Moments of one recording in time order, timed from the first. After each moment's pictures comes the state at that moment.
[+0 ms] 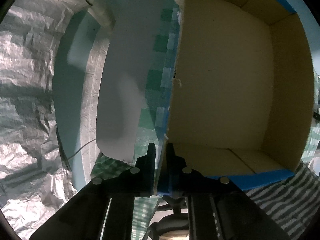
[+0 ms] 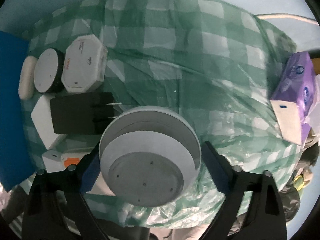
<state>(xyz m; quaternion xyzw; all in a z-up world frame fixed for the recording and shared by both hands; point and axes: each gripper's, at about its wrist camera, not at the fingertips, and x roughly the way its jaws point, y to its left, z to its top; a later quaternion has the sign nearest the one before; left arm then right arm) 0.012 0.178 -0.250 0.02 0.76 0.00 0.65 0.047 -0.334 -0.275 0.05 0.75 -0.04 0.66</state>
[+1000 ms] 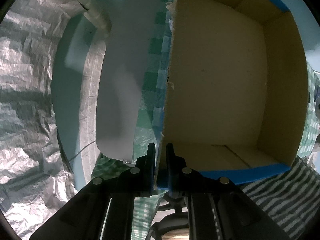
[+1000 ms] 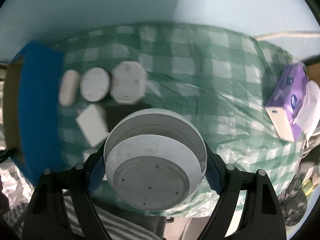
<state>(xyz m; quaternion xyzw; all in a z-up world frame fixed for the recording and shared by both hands) 0.010 0.176 -0.246 0.03 0.76 -0.02 0.65 0.037 -0.325 -0.200 0.07 0.71 0.00 0.70</state>
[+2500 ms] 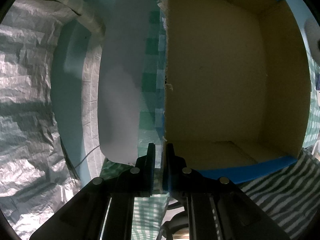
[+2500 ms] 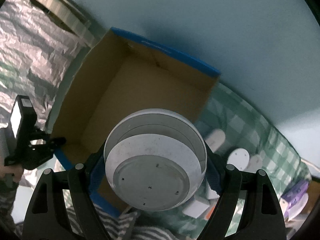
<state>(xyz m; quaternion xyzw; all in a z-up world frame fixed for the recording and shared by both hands) 0.012 0.175 -0.250 0.06 0.76 -0.04 0.64 0.104 -0.044 -0.155 -0.08 0.67 0.20 0.71</state>
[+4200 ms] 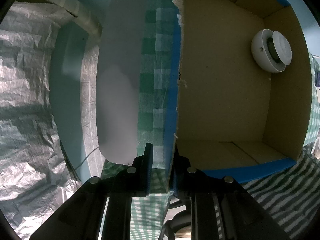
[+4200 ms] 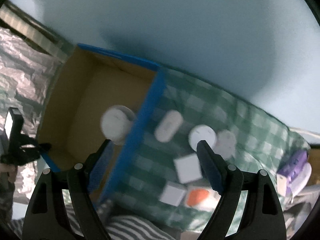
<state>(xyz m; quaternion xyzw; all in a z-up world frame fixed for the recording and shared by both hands) 0.013 0.171 -0.253 0.07 0.76 -0.04 0.64 0.081 -0.150 -0.131 -0.04 0.67 0.11 0.74</state>
